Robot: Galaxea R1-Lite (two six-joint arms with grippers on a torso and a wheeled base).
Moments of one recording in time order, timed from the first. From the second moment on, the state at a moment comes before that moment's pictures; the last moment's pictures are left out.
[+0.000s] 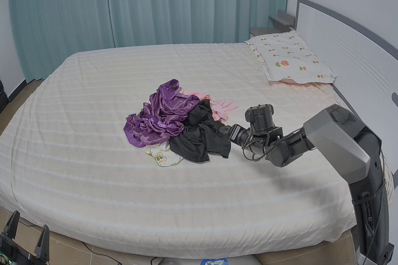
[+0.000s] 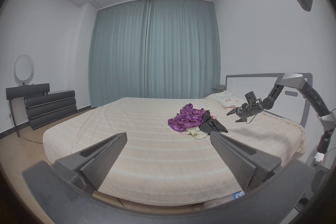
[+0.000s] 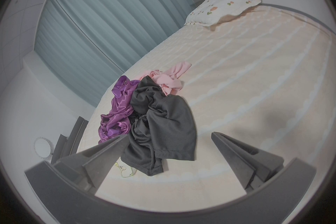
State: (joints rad) left arm 0.00 0.02 -0.02 0.00 0.02 -0.02; right arm 0.47 2.55 -1.56 -0.51 -0.11 0.74
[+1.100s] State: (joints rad) left arm 0.00 0.02 -0.02 0.00 0.02 -0.02; right arm 0.49 2.82 -1.87 -0.47 -0.11 0.76
